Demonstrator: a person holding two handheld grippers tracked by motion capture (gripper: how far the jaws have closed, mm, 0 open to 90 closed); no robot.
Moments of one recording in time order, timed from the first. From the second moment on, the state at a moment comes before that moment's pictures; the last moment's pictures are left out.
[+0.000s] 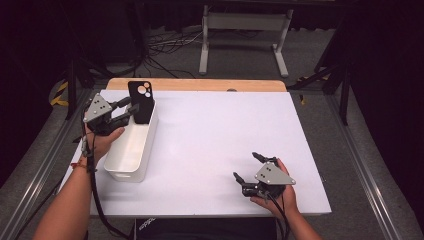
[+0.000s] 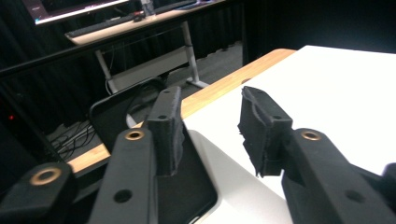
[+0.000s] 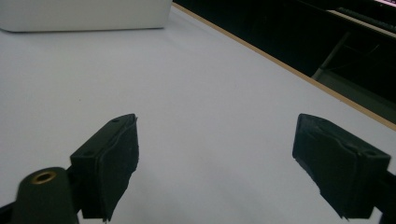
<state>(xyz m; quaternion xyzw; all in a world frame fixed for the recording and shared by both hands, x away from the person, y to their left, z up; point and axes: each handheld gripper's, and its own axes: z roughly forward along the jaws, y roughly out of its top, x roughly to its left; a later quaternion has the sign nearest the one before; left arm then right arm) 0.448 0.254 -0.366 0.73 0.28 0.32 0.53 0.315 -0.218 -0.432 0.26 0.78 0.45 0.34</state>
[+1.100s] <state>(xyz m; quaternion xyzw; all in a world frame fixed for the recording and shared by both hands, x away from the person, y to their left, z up) 0.390 0.227 -0.350 0.74 0.22 0.31 0.56 0.315 -0.220 -0.427 0.26 0.78 0.46 0.34</state>
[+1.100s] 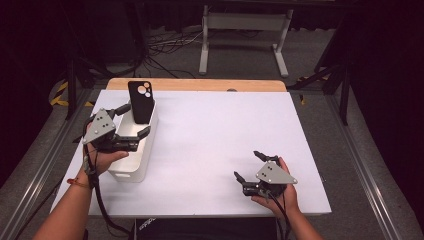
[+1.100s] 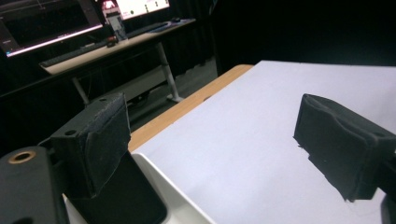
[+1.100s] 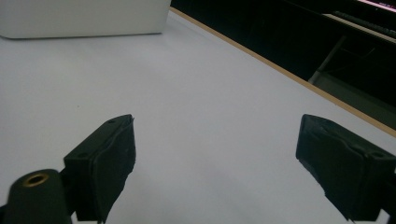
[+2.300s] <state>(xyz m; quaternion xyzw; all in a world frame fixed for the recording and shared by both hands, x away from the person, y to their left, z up) 0.342 0.196 -0.360 0.74 0.17 0.28 0.58 0.313 -0.226 -0.421 0.26 0.77 0.47 0.35</state>
